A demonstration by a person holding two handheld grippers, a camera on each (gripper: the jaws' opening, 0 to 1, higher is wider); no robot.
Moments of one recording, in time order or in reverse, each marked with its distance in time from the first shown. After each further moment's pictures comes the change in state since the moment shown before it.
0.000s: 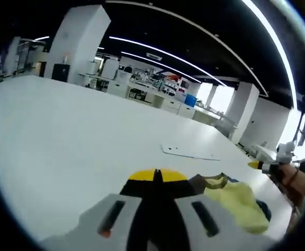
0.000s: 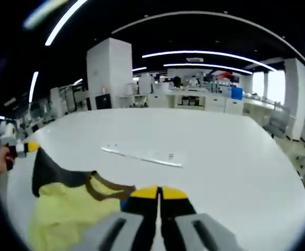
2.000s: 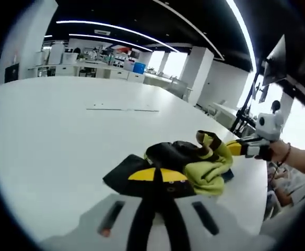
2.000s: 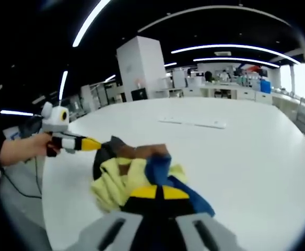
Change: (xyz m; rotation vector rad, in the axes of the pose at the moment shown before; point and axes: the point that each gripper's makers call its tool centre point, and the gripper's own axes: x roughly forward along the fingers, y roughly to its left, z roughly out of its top) left arm -0.059 -0.153 -0.106 0.191 0.237 -0.400; right arm -0.141 0.091 -0.093 -0.034 0.028 0.298
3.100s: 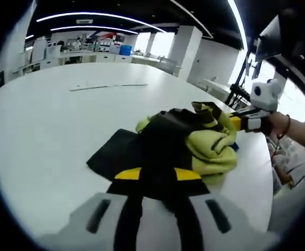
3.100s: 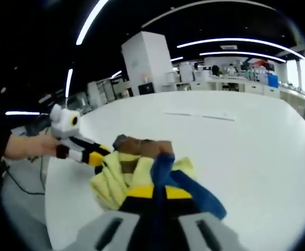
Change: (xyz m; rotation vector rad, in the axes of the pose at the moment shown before) left arm 0.028 -0.005 -0.057 0.082 0.190 -0.082; right arm 0.023 0.007 -0.021 0.016 0.061 0.075
